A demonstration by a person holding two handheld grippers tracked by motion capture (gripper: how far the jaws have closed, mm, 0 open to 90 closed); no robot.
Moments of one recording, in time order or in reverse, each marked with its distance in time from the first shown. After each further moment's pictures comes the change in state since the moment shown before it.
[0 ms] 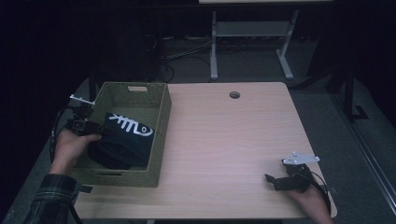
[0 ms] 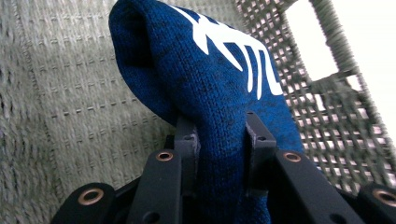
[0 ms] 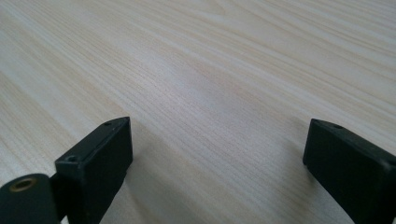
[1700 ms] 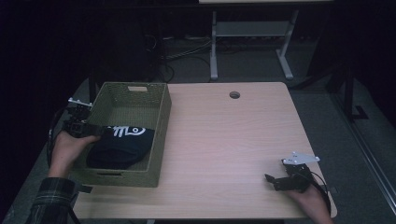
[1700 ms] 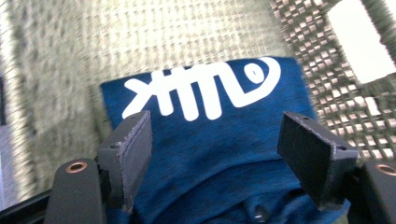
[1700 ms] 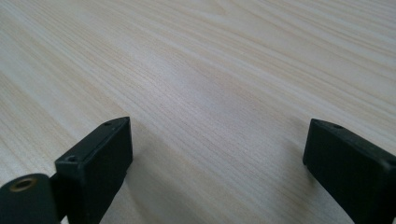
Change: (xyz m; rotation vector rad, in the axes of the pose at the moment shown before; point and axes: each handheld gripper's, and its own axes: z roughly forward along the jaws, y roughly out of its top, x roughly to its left) left arm -0.001 -0.006 -0.006 -0.069 0.117 0.050; right arm 0.000 0.000 0.000 0.000 0.000 -0.001
